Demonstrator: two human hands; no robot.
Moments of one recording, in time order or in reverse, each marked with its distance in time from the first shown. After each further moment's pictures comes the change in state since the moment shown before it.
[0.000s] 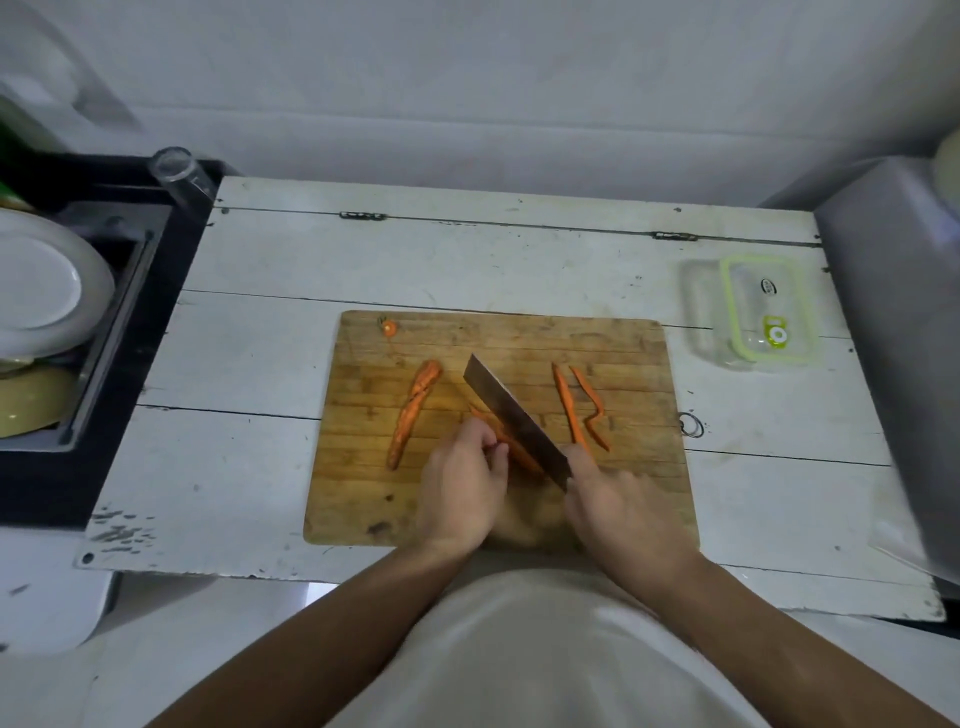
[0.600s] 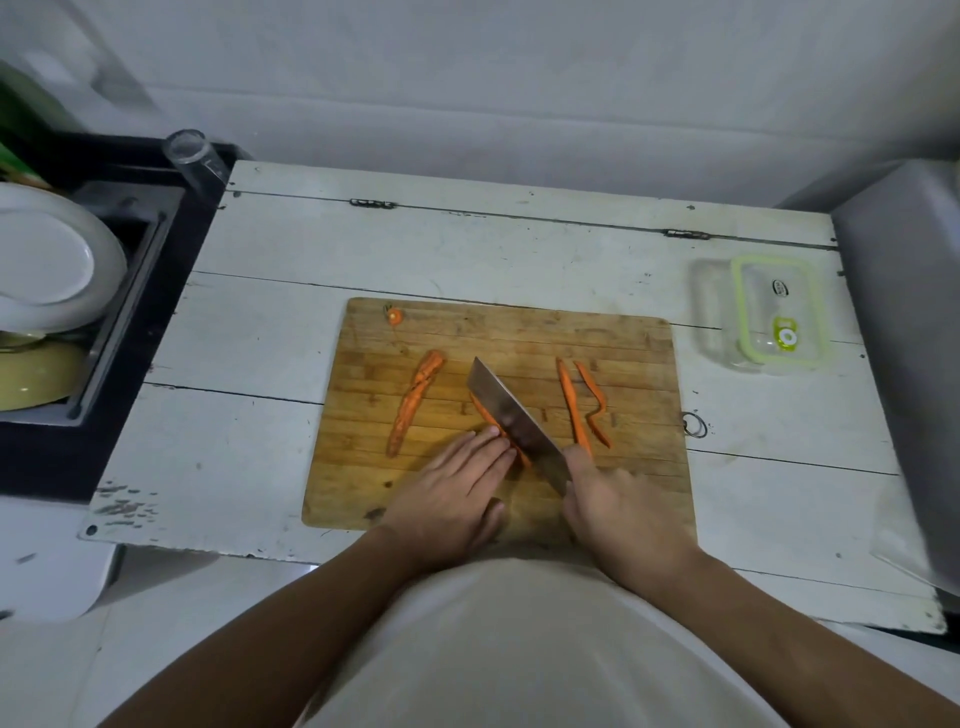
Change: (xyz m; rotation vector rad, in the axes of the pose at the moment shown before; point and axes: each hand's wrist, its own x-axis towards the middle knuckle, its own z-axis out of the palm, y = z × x) left_hand -0.014 -0.065 0.008 0.501 -0.087 0.807; right_hand 0.001 0.004 0.002 -0.066 -0.051 -0.043
